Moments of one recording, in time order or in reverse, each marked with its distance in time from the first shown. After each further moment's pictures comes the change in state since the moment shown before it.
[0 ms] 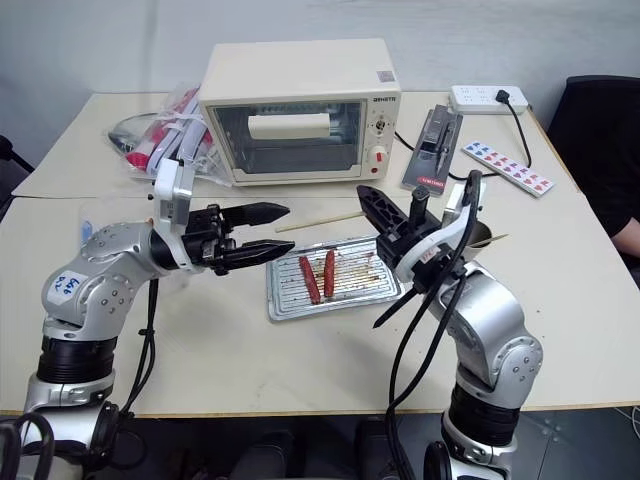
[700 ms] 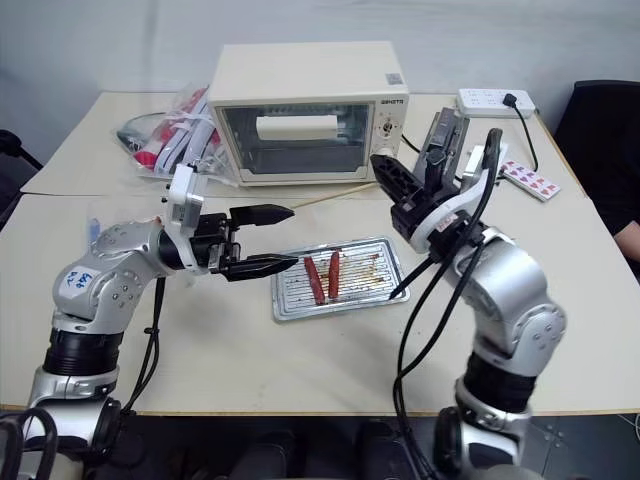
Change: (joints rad) left arm 0.023 0.014 -0.027 0.043 0.058 -0.019 -0.026; right arm -0.132 0.003 -0.056 0.029 0.000 -0.003 -0.086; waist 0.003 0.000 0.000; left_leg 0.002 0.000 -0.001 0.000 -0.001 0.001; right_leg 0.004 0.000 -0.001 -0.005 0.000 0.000
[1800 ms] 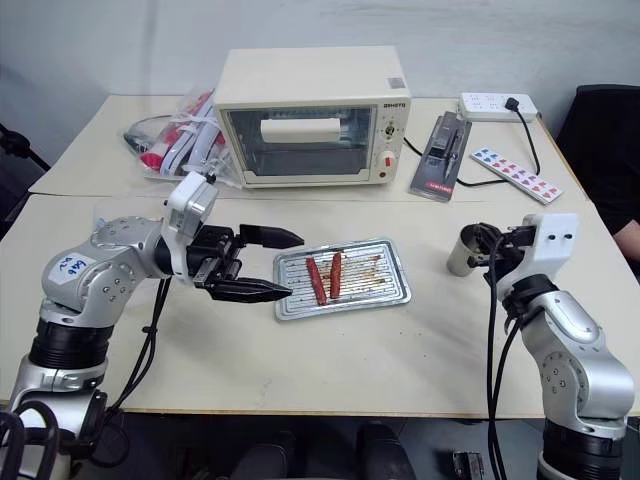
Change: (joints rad) left arm -0.098 0.069 -0.063 0.002 -0.091 0.158 -0.190; right arm 0.363 -0.433 -0.069 0.127 -1.366 -0.038 1.051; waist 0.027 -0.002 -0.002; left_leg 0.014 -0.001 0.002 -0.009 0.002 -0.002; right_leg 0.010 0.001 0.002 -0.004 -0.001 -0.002
